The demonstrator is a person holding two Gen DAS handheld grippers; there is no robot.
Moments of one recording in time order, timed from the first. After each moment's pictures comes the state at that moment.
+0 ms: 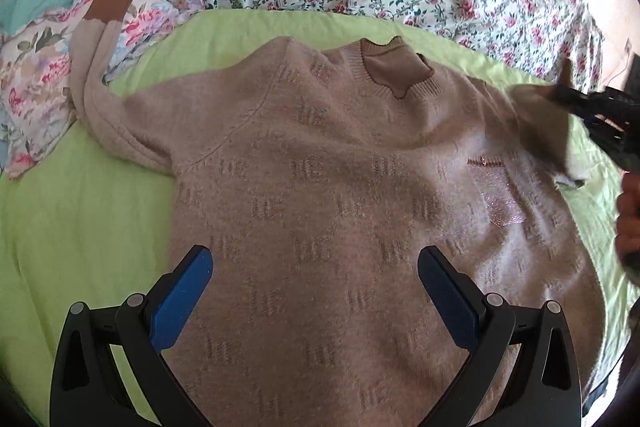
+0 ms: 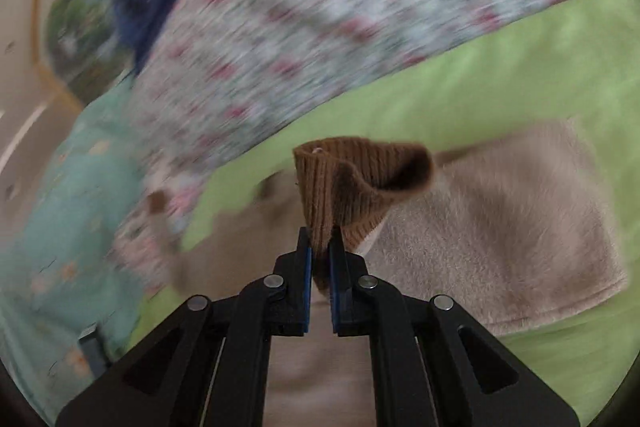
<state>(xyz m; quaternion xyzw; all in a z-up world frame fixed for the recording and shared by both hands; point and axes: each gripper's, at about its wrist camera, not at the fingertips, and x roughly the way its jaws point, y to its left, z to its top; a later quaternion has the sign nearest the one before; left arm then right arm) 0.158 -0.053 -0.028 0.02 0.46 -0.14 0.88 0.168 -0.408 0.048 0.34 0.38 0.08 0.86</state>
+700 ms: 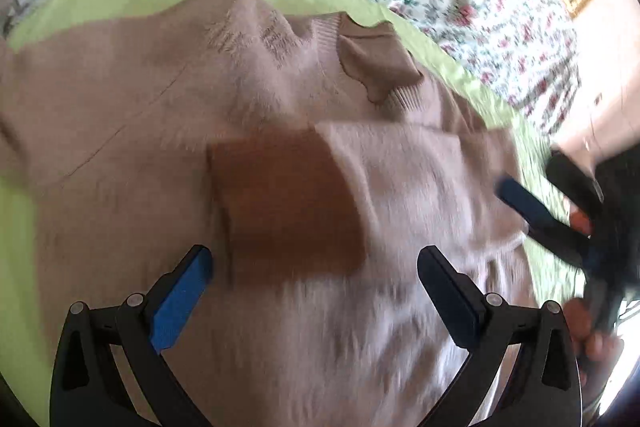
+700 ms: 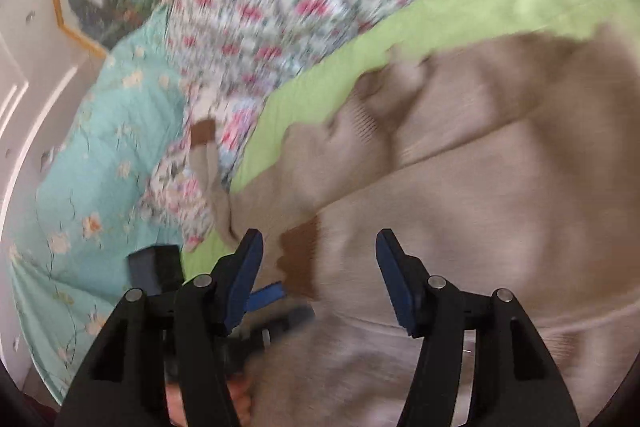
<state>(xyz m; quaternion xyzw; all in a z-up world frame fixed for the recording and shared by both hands) 0.253 -0.085 -0.079 -0.11 0.51 -0.24 0.82 0.202 -0.322 0.008 0.37 0.41 0.16 0.82</state>
